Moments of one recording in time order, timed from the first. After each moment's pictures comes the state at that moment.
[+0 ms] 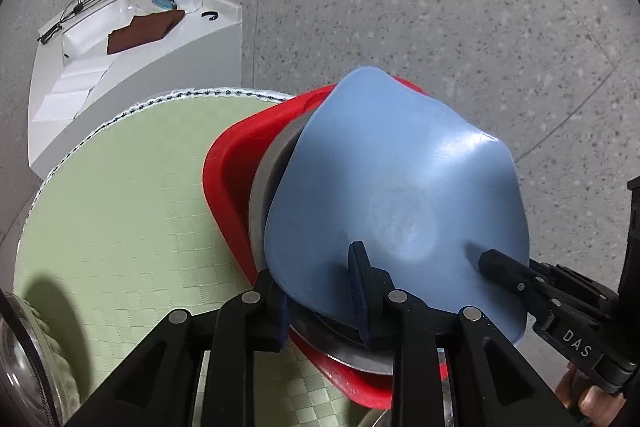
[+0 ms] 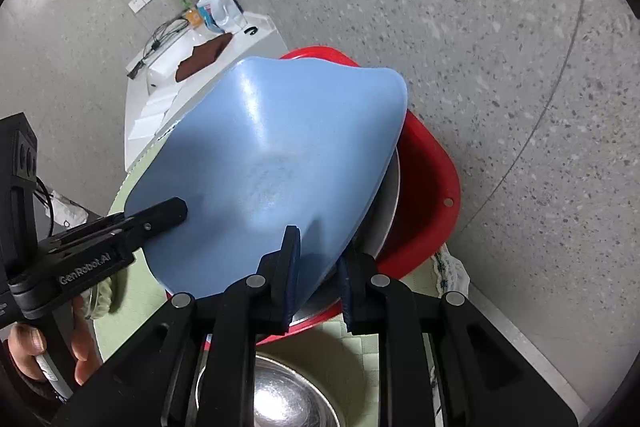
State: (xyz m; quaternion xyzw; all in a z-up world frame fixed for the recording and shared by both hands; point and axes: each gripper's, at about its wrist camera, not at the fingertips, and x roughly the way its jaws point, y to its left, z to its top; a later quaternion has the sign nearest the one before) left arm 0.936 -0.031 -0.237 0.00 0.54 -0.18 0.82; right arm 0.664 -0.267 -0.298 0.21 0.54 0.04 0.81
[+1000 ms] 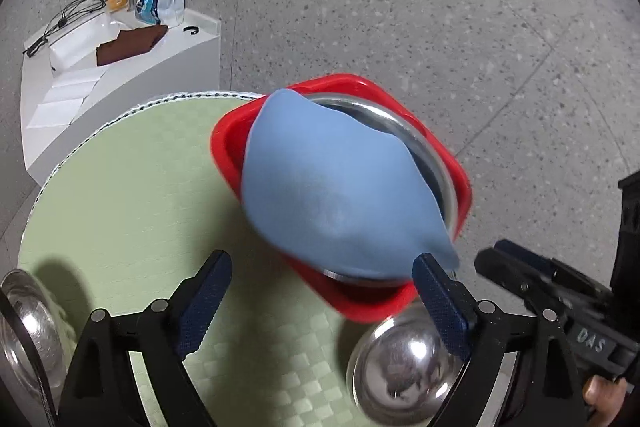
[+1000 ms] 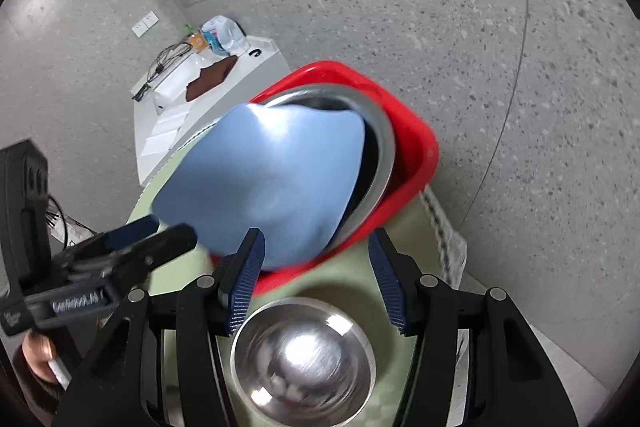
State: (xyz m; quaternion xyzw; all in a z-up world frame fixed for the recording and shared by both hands) left arm 0.867 0.016 -0.182 0.00 0.51 -0.24 0.83; right arm 0.597 -0.243 -0.249 0.25 0.50 0.01 0.83
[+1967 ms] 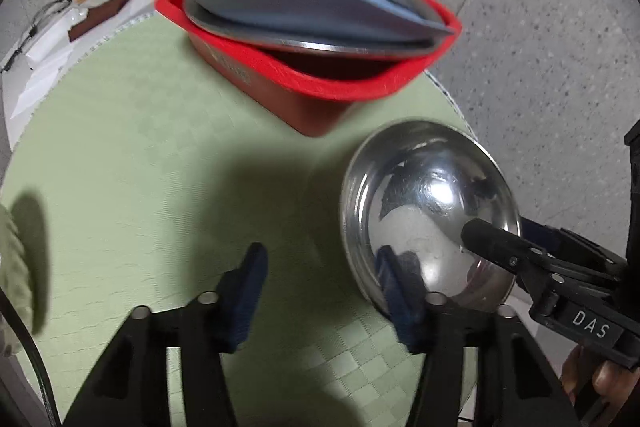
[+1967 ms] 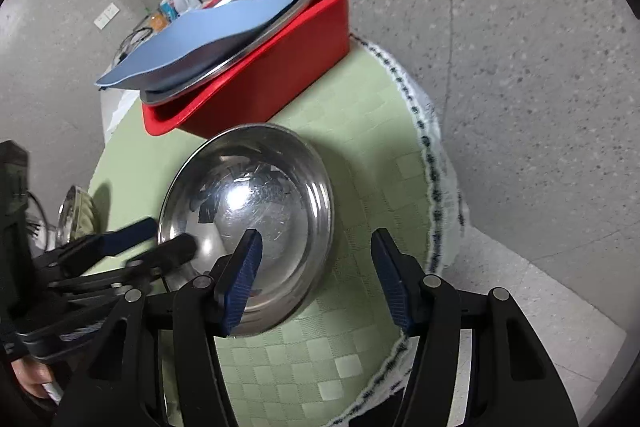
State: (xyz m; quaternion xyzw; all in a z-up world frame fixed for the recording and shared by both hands) left arm 0.777 -0.002 -0.245 0.09 0.57 -0.26 0.77; right arm 0.511 -0.227 -0.334 0.28 0.55 -0.04 0.79
